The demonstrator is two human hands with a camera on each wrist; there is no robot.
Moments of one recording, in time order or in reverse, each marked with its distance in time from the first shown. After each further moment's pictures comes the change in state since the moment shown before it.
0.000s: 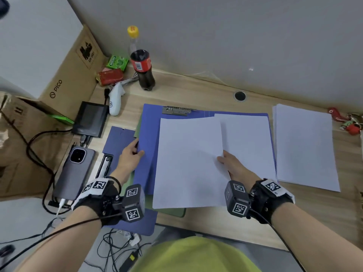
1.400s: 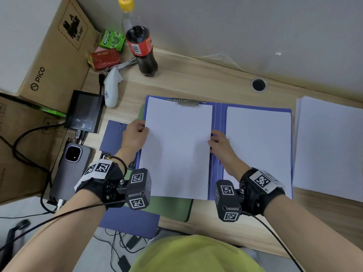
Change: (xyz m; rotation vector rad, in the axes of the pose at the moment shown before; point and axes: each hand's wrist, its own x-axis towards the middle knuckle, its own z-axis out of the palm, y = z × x) left_hand 0.064 0.037 0.012 0.015 0.090 -0.027; right_hand 0.046 -0.046 0.042 0.051 0.016 -0.121
